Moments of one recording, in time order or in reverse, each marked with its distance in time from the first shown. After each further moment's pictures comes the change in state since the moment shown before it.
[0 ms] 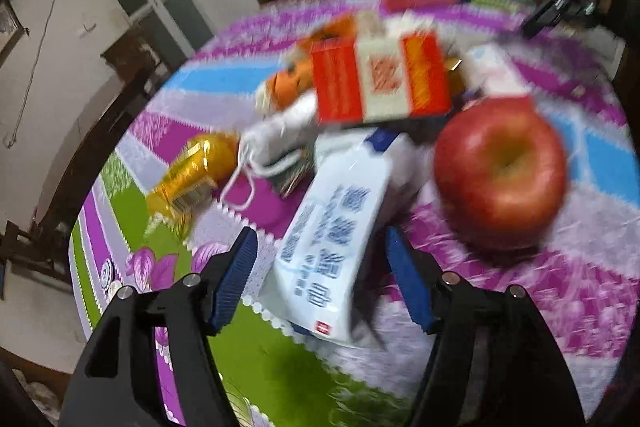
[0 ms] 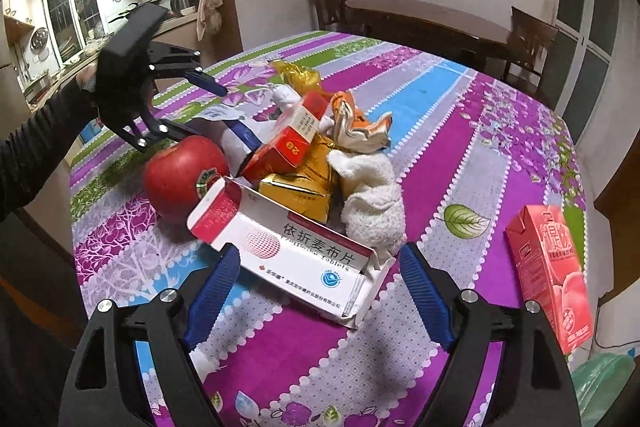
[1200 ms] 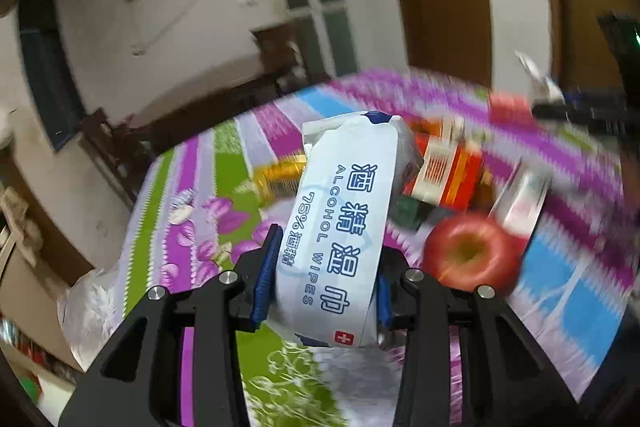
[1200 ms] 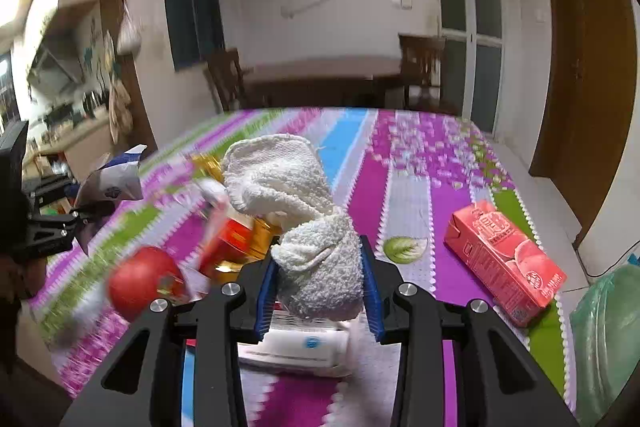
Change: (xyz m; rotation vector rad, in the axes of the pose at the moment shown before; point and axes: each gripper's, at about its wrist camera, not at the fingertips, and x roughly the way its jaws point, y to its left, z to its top) left arm -0.098 -0.046 -0.001 -0.525 -0.225 0.384; right arm -0.037 0.028 -0.004 0.266 -0.337 -0.305
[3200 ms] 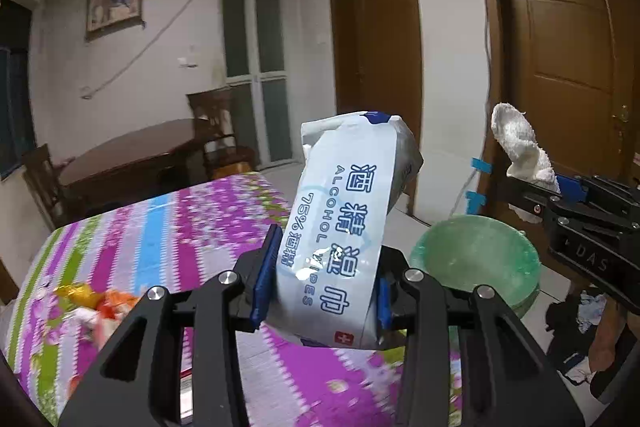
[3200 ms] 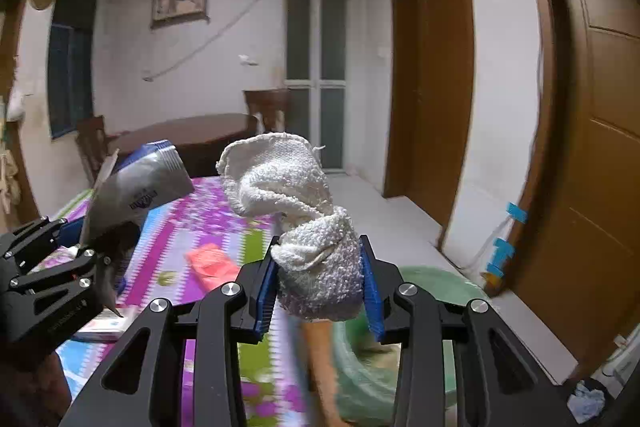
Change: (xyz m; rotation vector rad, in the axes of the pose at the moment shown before) left arm 0.004 -0.305 0.156 -0.055 -0.213 -0.227; right arm -0.234 -0.209 -0.005 0.175 -0.125 -0.510
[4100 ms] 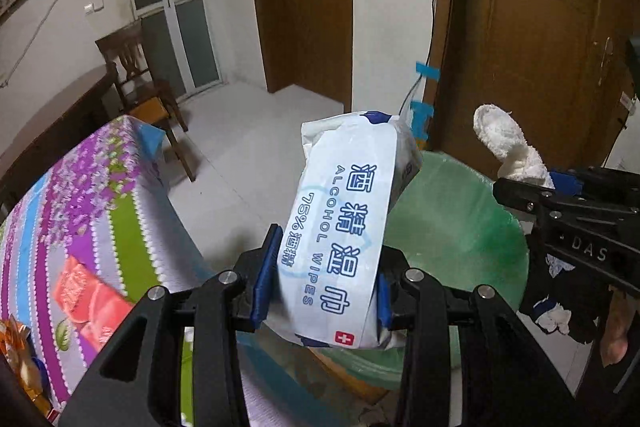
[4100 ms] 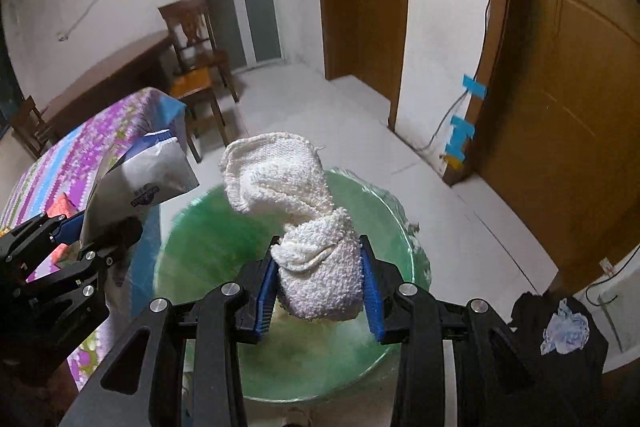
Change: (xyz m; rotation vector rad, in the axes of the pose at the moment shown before) left arm 0.189 -0.137 -0.013 0.110 0.361 -0.189; right arm 0.186 -0.192 -0.064 0.183 0.448 -0.109
